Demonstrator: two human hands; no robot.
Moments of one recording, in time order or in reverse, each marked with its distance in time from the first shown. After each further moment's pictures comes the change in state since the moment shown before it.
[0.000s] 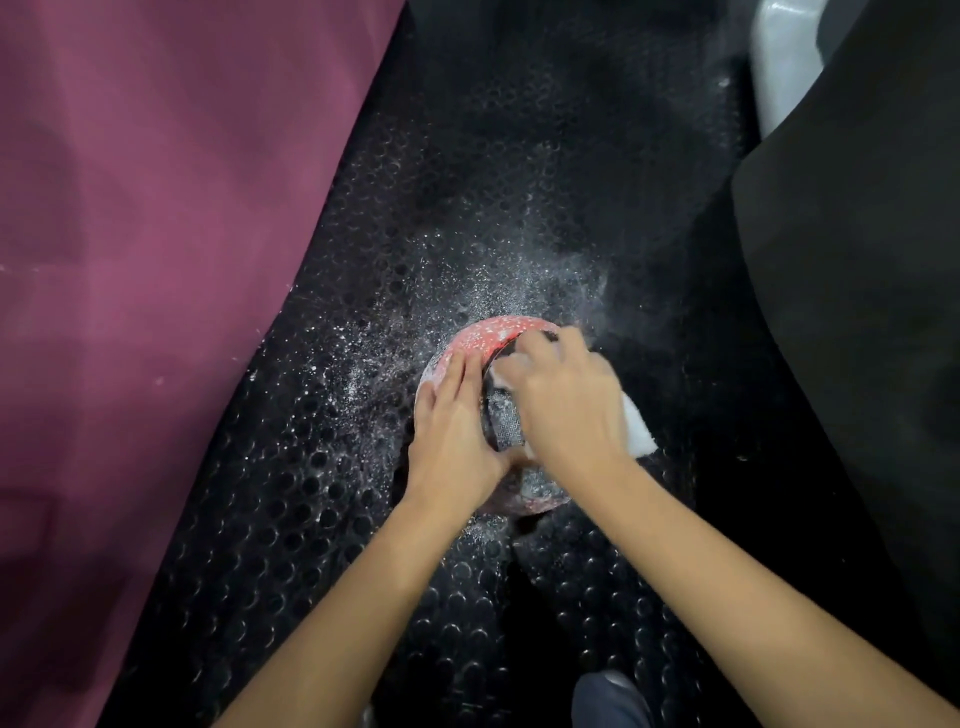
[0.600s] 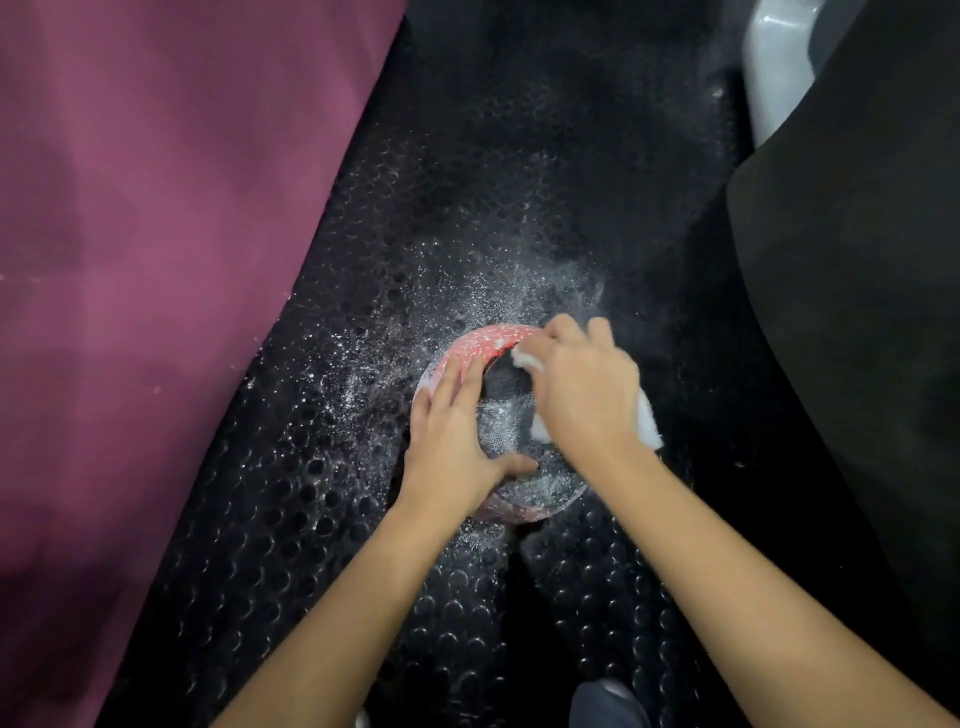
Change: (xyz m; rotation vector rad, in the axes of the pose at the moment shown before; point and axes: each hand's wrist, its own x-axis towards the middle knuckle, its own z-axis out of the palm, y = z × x) left_hand 0.001 0.000 -0.002 -0.042 -0.036 -0.032; right_hand 0.014 0.015 -0.002 0.076 -0.051 0.149
